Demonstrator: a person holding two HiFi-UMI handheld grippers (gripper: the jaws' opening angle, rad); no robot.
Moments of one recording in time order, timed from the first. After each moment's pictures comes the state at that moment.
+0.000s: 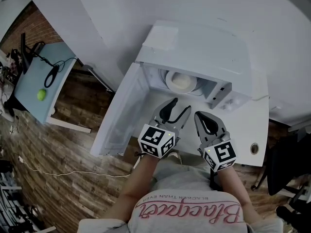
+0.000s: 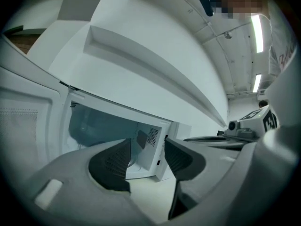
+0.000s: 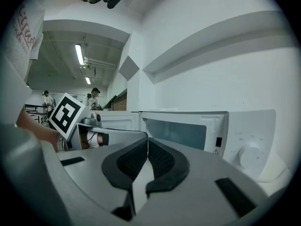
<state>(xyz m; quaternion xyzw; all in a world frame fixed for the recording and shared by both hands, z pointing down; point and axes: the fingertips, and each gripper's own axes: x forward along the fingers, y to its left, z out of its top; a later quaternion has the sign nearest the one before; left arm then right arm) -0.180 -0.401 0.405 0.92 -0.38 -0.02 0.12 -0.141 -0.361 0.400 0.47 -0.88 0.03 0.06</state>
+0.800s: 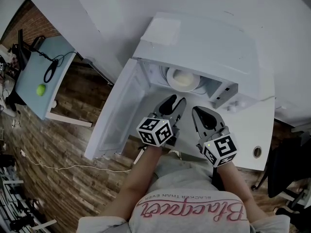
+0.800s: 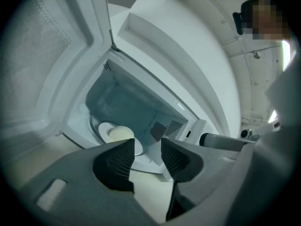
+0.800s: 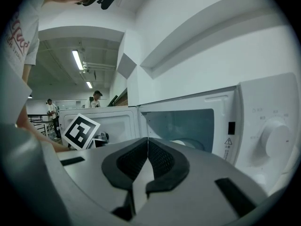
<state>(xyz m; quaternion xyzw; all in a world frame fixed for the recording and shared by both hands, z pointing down) -0.192 -0.450 0.477 0.87 -0.41 -0.07 0.26 -0.146 -0.394 0.427 0.44 -0.89 0.07 0.05</state>
